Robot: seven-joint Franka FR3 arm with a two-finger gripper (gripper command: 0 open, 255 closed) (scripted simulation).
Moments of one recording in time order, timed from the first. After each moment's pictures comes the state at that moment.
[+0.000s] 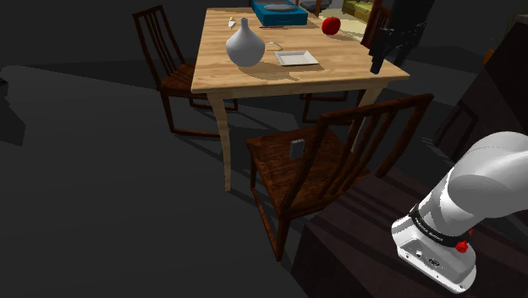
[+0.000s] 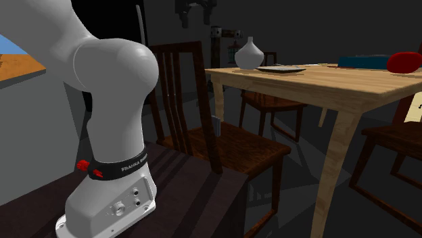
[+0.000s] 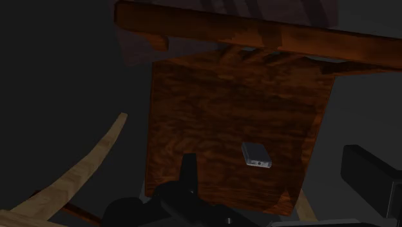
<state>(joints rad) 0.02 -0.79 -0.04 -2.32 -0.05 1.54 0.12</state>
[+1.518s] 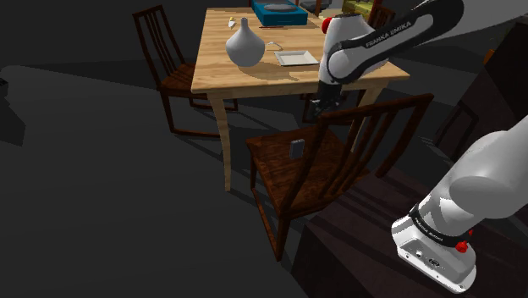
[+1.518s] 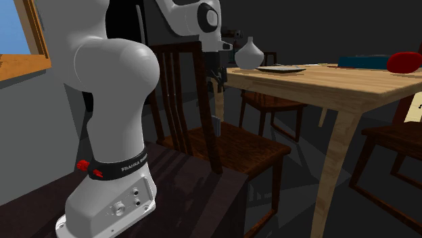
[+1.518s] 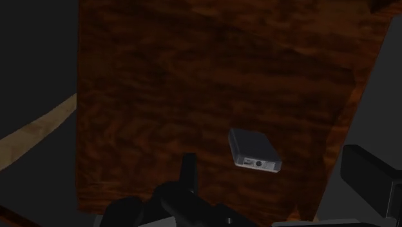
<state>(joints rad) 0.06 -0.23 -0.03 -2.50 -0.02 2.27 0.12</state>
